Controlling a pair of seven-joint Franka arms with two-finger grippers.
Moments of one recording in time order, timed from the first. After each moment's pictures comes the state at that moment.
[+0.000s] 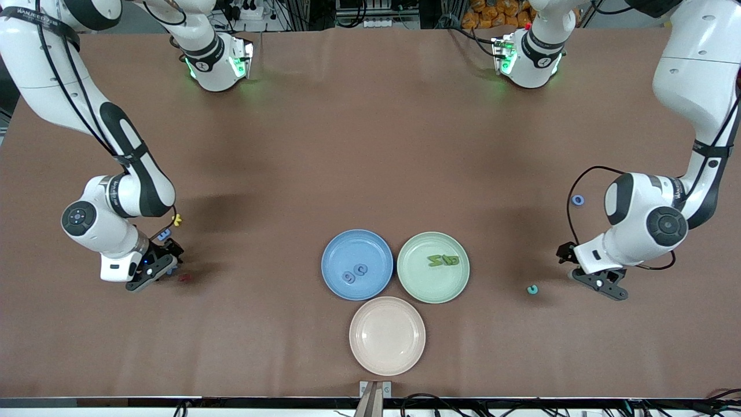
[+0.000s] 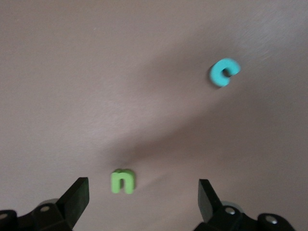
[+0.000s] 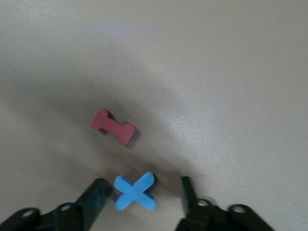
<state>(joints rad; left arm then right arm) 0.30 0.66 -0.32 -1.72 0.33 2.40 0.32 -0.23 0.68 0.14 -1.84 -0.18 2.63 -0.71</state>
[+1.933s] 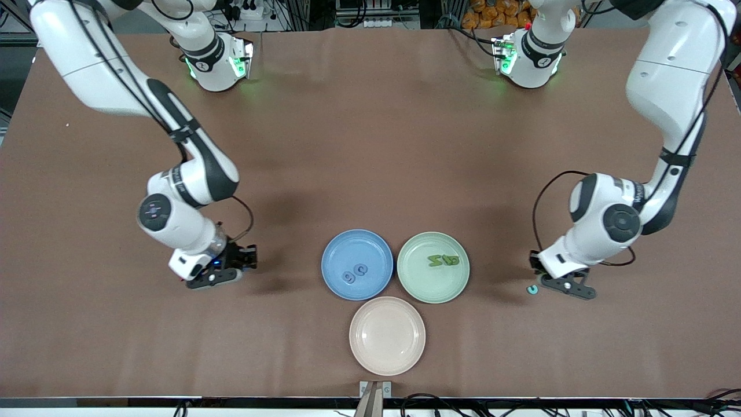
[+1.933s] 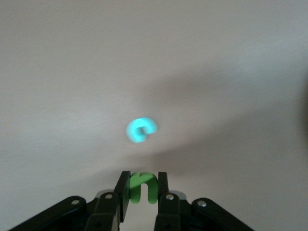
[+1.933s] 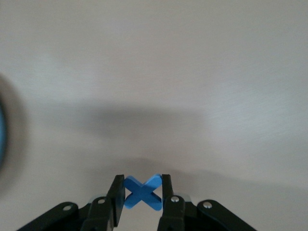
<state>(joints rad) 0.17 0.68 -0.35 -1.72 0.33 2.44 -0.02 -0.09 0.65 0.38 -1.76 -0.16 2.51 0.17</state>
